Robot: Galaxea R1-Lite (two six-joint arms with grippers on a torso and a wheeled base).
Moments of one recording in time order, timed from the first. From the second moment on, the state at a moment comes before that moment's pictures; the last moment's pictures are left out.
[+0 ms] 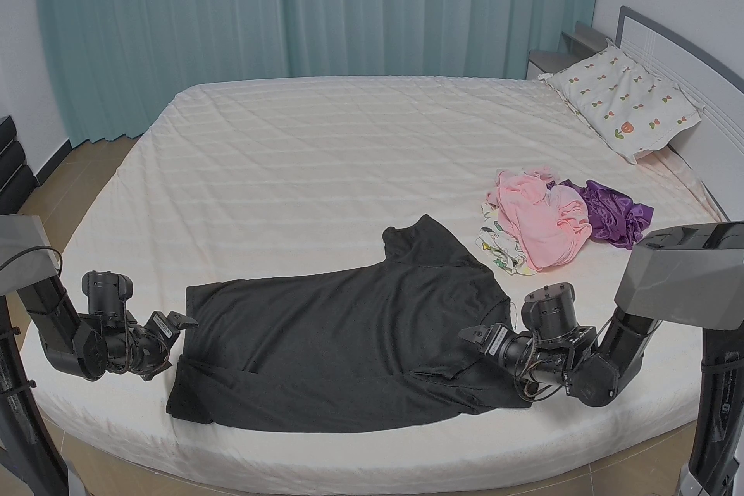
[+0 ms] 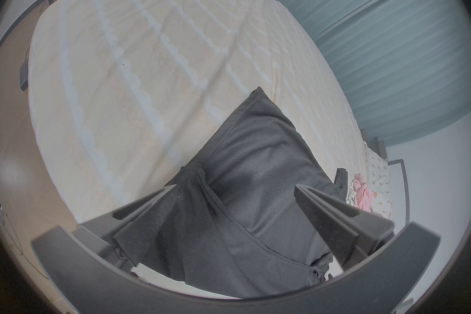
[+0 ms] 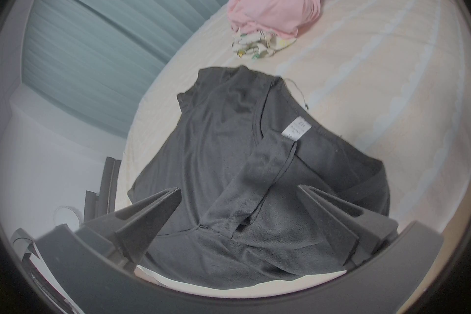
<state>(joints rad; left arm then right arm) 0.13 2.11 -0.49 -0.80 -0.21 -0.83 0.47 2.30 -0.65 -0.96 -0.06 0.91</state>
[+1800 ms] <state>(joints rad) 0.14 2.15 -0.47 -0.88 -0.21 -0.83 0.51 2.32 -0.70 -0.91 -0.12 0.90</state>
